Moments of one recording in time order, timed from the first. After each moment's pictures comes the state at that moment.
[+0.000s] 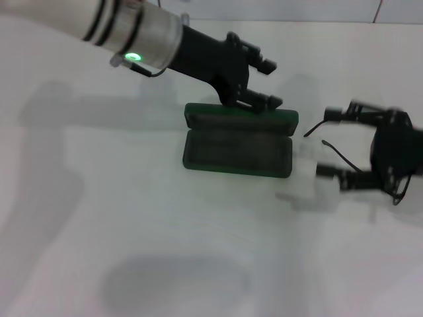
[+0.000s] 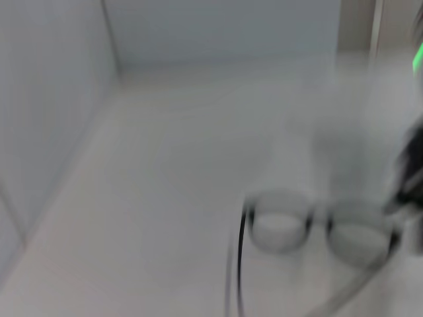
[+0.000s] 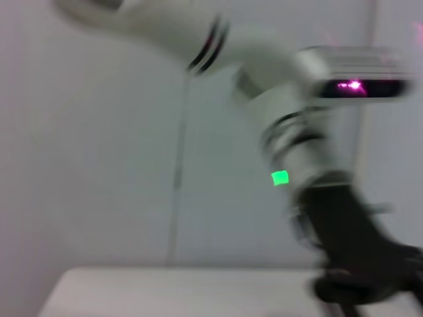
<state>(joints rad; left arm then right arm) -1.29 -2.08 2.85 -0.47 0.06 1.47 -1.09 0.54 1.86 -1.45 -0.36 -1.12 -1.60 0.79</state>
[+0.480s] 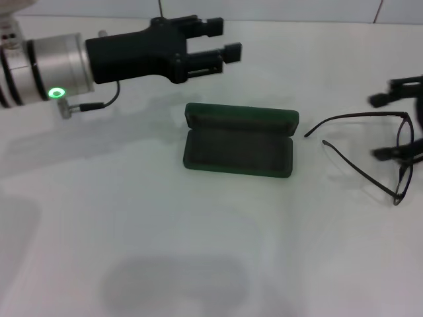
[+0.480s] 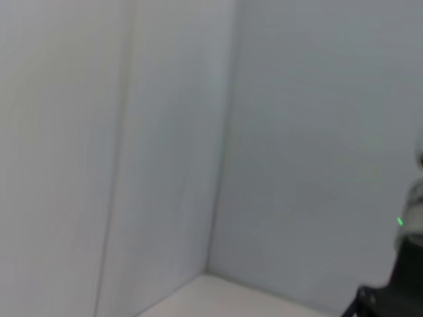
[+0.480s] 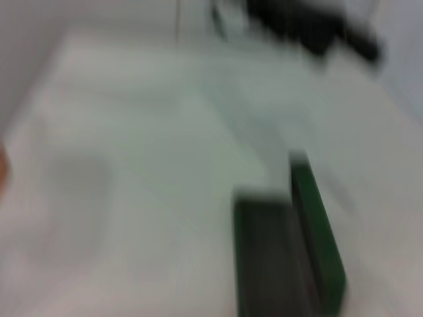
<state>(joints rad) -0.93 -2.06 2.85 -0.48 -0.48 1.73 -1.17 0.55 1.83 -1.14 -1.07 -1.92 -1.61 1.44</state>
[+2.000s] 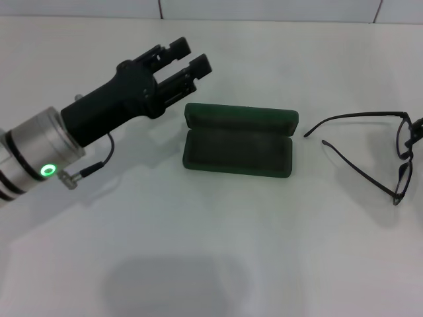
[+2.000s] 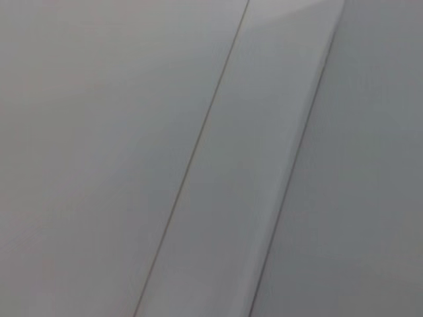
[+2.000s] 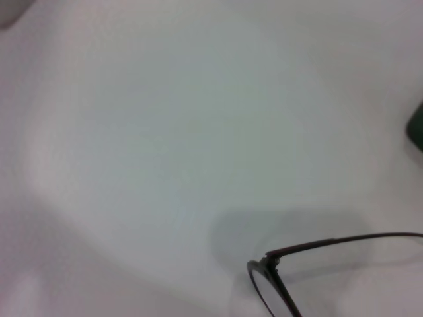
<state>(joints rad) -0.65 -2.09 2.84 -0.22 -0.73 1.75 -1.03 0.59 2.01 -1.30 -1.52 -2.72 -1.74 1.11</state>
